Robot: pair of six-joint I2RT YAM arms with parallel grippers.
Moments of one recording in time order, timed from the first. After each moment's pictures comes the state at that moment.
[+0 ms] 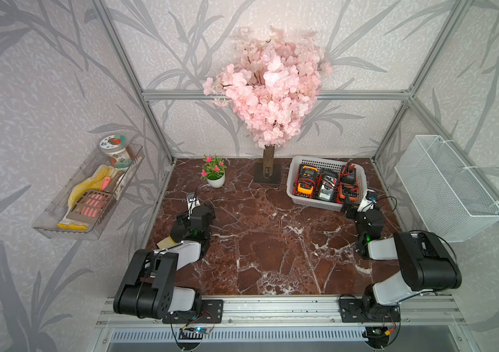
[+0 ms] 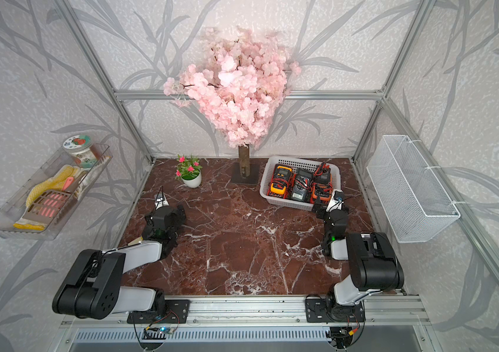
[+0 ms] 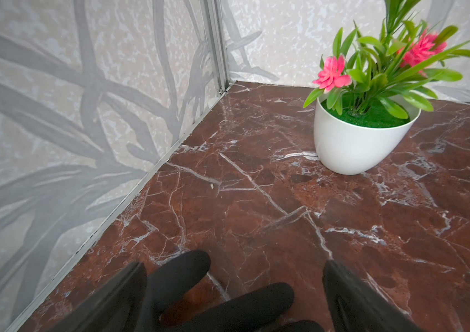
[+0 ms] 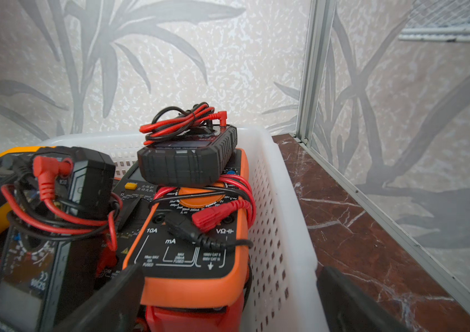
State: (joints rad) left arm -0.10 1.39 0.37 0.62 -0.57 -0.10; right arm -0.02 1.57 0.30 1.12 0.15 0.11
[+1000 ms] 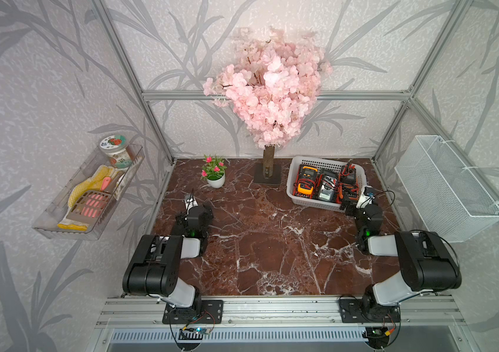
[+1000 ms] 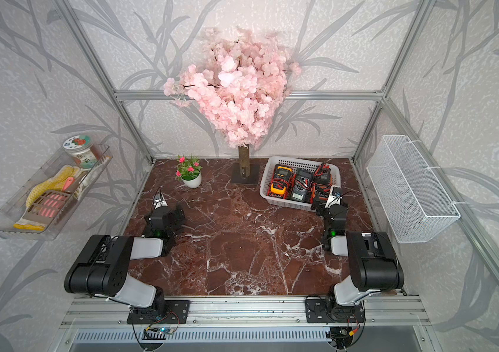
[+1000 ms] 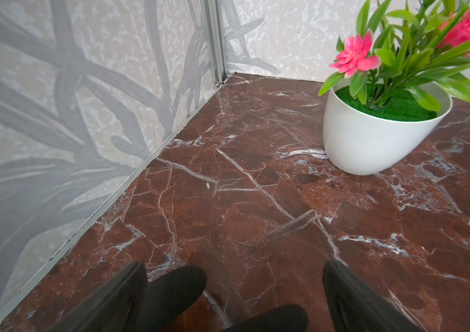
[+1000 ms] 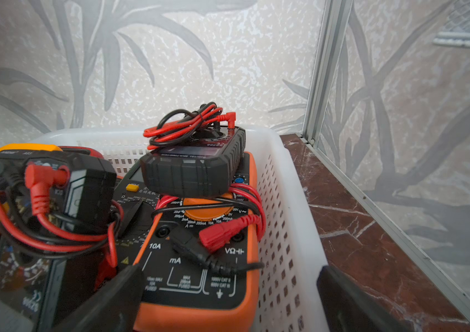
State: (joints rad) left arm -0.03 1.53 0.37 0.76 -0.48 -0.11; right arm -0.02 1.56 0.37 1.02 0.13 0.09
